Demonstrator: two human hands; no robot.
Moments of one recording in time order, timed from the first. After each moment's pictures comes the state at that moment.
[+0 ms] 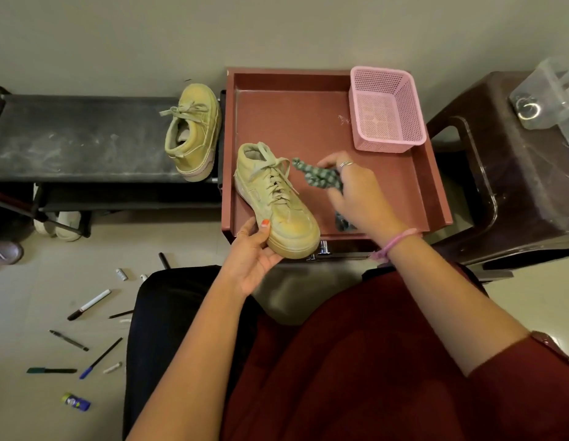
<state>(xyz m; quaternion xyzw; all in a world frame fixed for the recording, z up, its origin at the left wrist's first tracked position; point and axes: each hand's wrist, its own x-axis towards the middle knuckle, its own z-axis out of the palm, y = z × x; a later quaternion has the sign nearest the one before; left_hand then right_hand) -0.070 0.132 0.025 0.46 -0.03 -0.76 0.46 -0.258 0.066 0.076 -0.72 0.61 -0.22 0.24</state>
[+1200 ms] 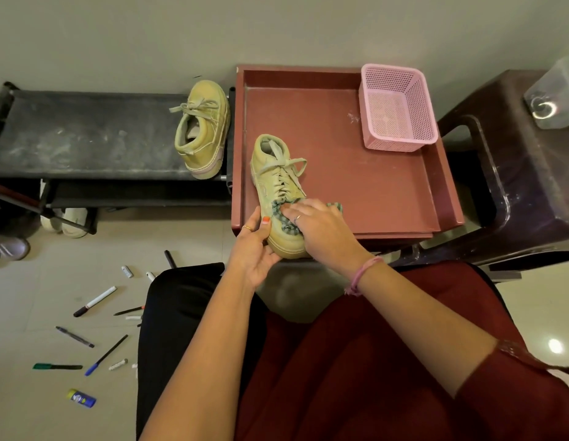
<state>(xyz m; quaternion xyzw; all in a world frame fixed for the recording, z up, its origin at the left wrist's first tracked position) -0.060 0.124 0.013 0.49 -0.04 -0.74 0.45 -0.198 0.106 0.040 -0.83 0.54 0.00 0.17</state>
